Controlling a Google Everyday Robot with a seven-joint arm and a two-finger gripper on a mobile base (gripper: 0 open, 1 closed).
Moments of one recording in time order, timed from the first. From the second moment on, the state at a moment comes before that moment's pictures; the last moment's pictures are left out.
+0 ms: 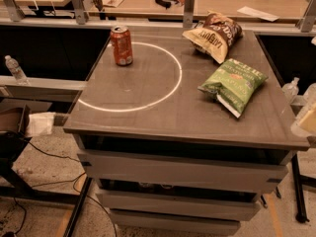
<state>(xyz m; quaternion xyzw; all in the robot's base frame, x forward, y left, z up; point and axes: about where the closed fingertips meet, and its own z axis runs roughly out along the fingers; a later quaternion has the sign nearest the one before) 0.429 -0.261 0.991 -0.53 0.81 -0.07 0.24</state>
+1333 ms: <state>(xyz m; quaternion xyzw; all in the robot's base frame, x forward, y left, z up) 0.461 -0.245 0.931 -0.45 0.86 0.00 0.24</state>
